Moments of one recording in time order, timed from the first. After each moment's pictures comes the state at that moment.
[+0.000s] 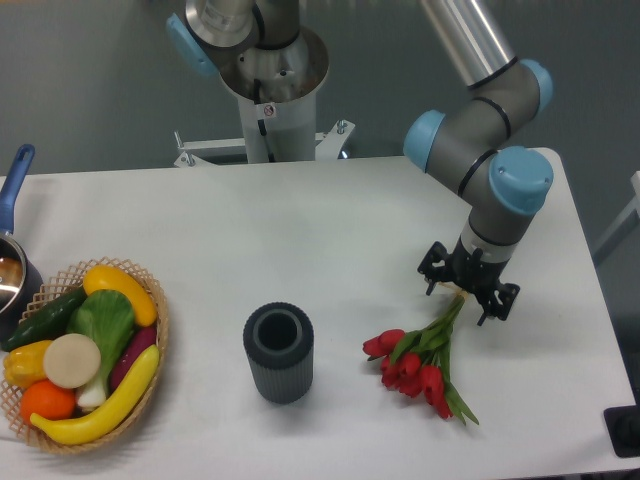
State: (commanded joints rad) arm 2.73 -2.11 -1.65 -0.86 1.39 1.33
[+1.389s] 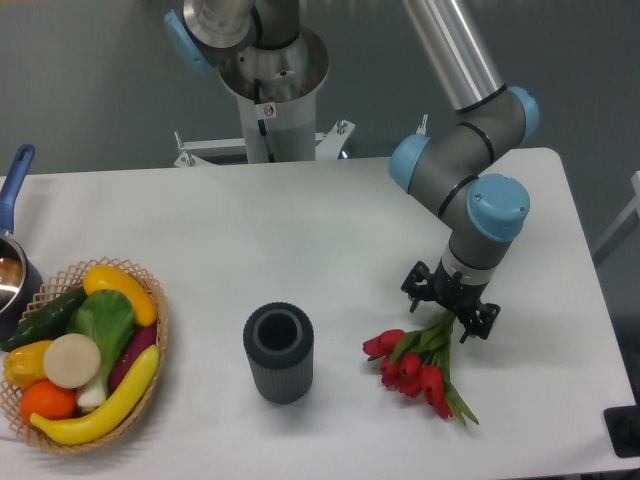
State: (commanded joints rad) arm 2.71 -2.13 -1.67 -0.85 1.39 1.32
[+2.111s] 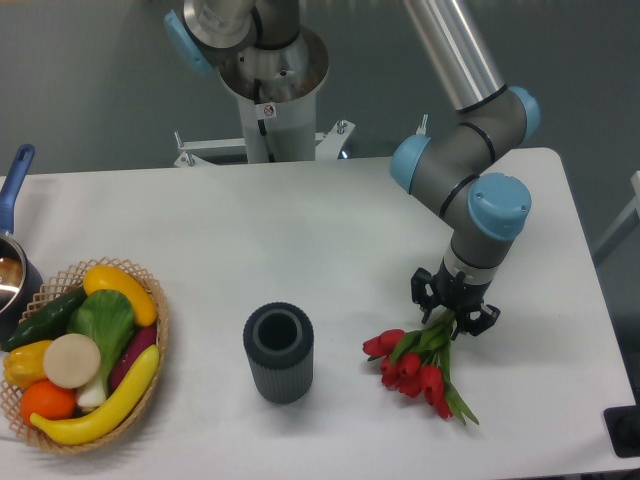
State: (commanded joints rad) arm 2.72 -2.13 -1.67 -0.83 1.39 1.28
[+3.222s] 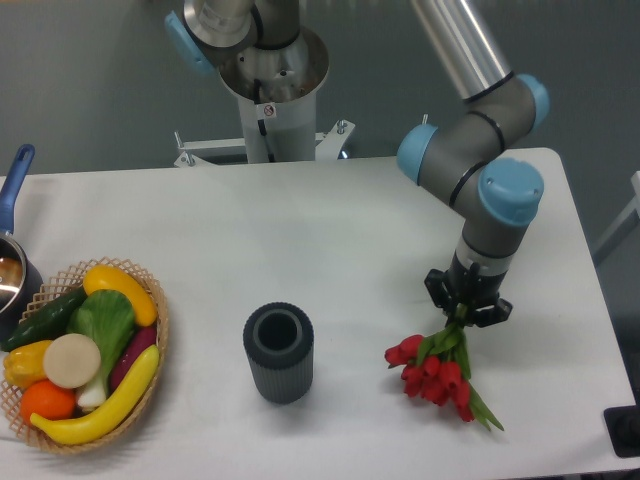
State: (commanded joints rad) arm 2.74 -2.04 -1.61 -0.83 1.39 1.25
